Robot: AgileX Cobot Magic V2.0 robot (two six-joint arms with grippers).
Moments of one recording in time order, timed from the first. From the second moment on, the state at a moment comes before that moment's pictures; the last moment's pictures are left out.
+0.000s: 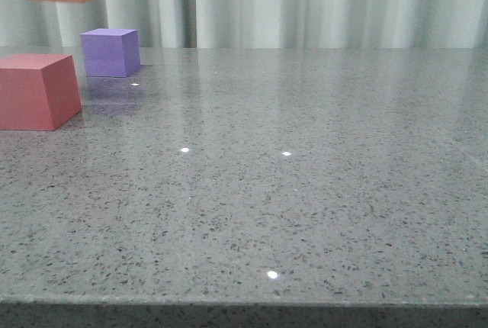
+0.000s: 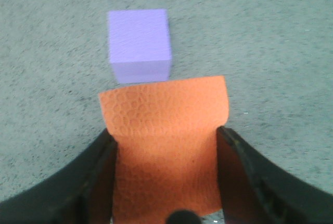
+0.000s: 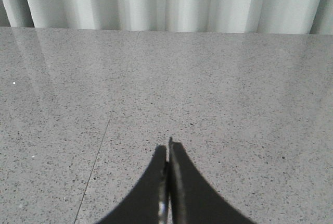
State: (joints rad) left arm -0.25 1.66 -1.65 -0.01 0.91 -0.10; right arm 0.15 0.34 -0.41 -0.37 0.36 0.38
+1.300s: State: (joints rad) left arm -0.18 1.83 -1.51 -0.22 0.69 0.09; right arm 0.15 0.34 -0.41 -0.37 0.36 0.38
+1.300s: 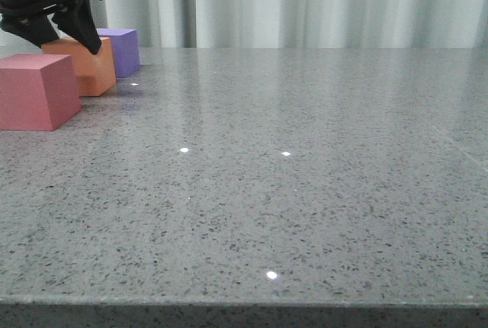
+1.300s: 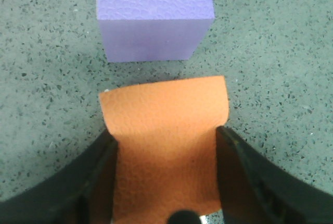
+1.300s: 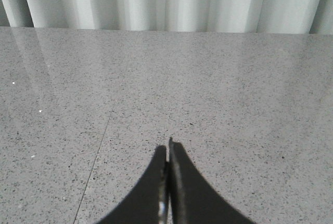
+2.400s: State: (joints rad) left arm -0.18 1.13 -1.07 -0.20 0.52 0.09; right arm 0.15 0.34 -0.41 -0.37 0.36 0.38
